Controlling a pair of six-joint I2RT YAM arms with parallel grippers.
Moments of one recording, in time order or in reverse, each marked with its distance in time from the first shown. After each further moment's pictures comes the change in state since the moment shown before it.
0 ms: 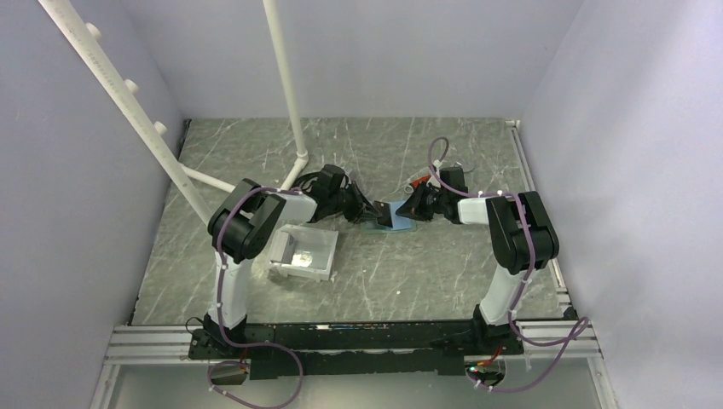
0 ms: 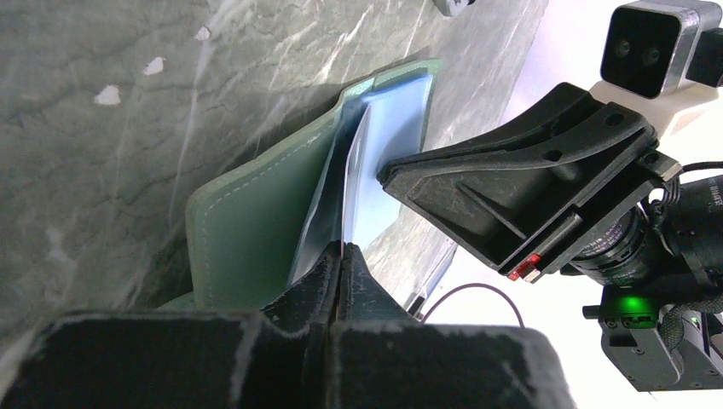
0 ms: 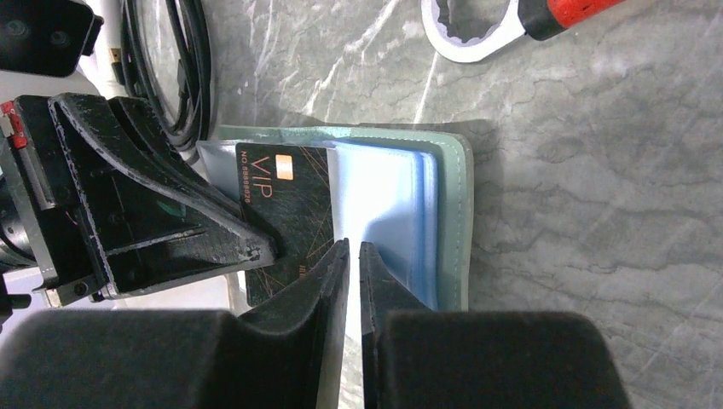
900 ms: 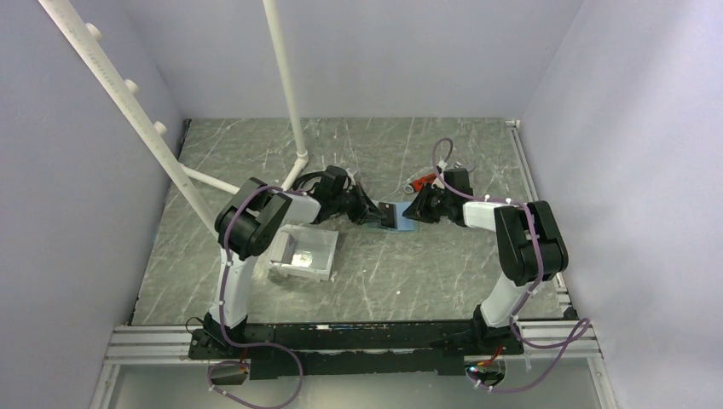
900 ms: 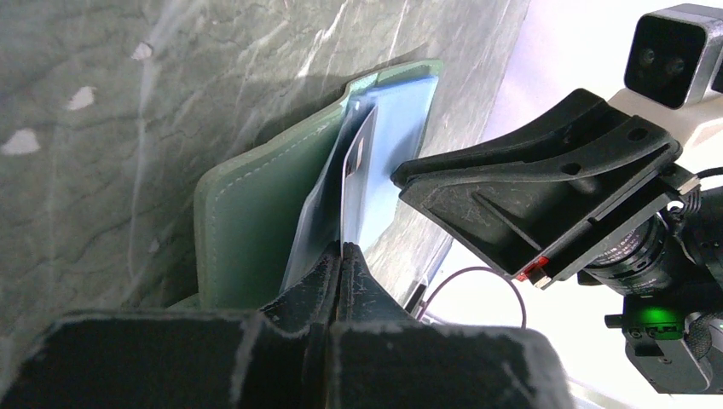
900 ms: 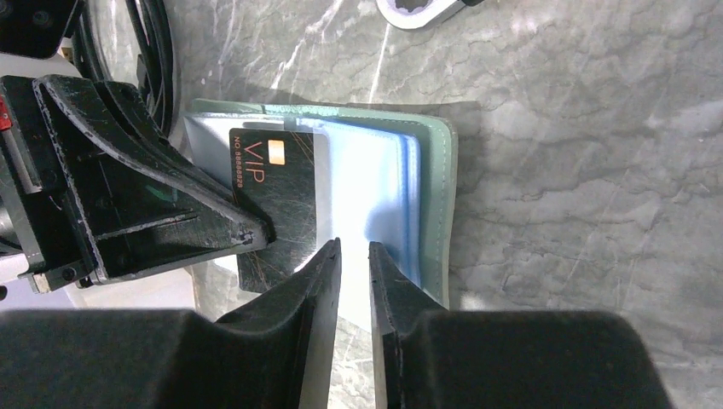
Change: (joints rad) left arm -0.010 0.055 0.018 0.069 0.052 0.005; right arm -0.009 -0.097 -0.035 -0.092 0.100 -0.074
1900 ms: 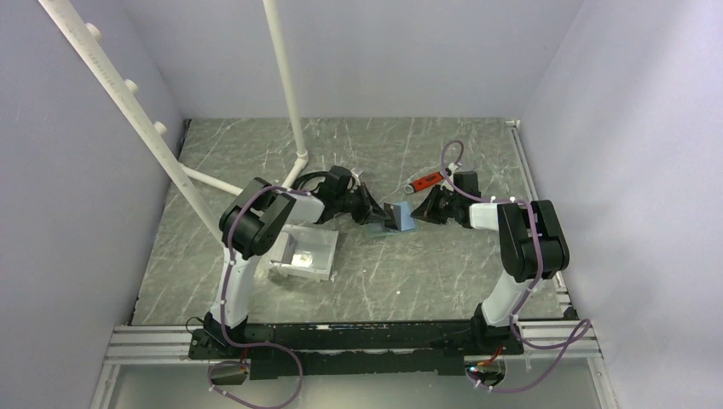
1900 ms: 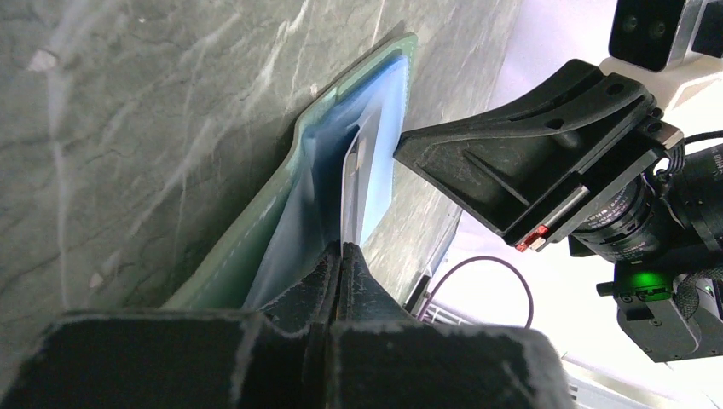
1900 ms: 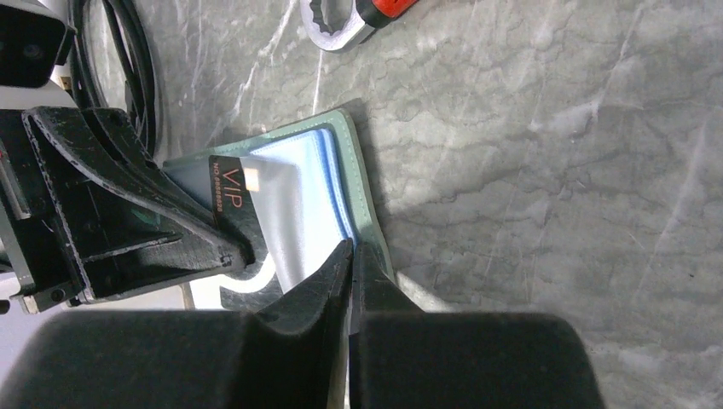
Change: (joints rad) left arm -0.017 0.029 0.037 0.006 0.030 0.021; right arm -0.066 0.017 -0.037 0.056 -0.032 -0.004
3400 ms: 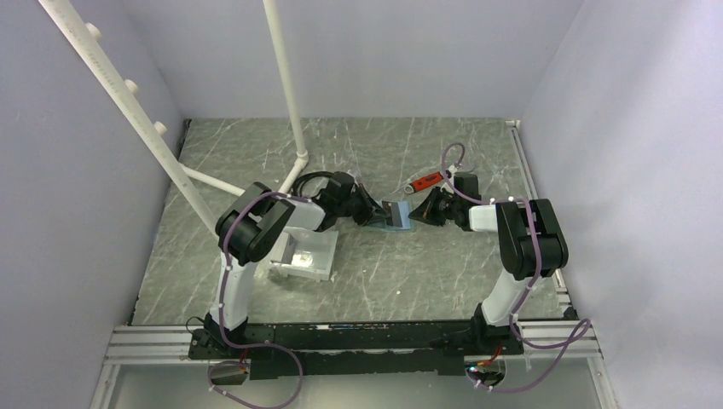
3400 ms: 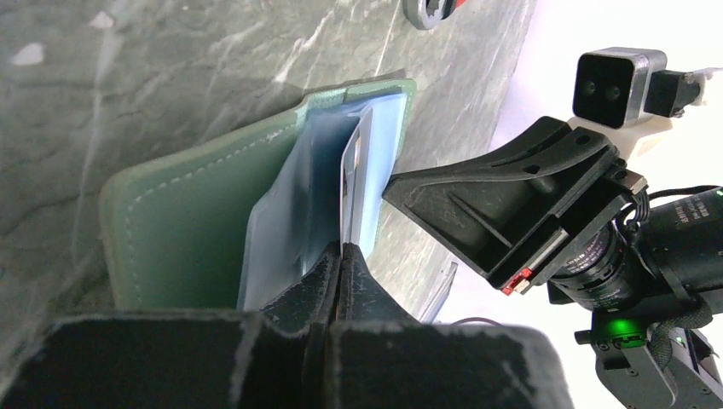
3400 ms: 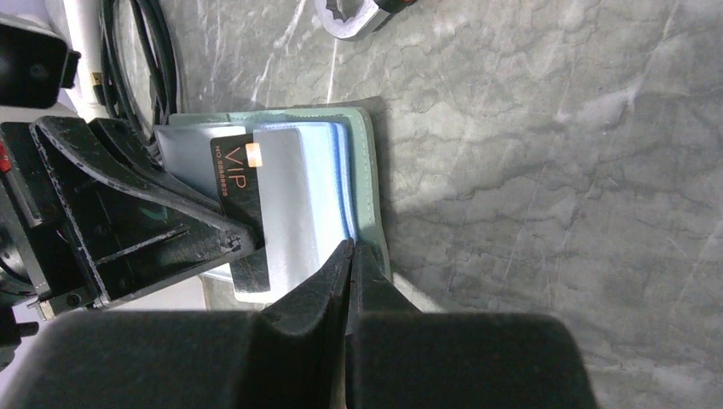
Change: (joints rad) left arm -0.049 -0.064 -0.098 0.089 -0.227 -0.106; right arm -0.006 0.019 -0.031 0.080 -0.056 0.052
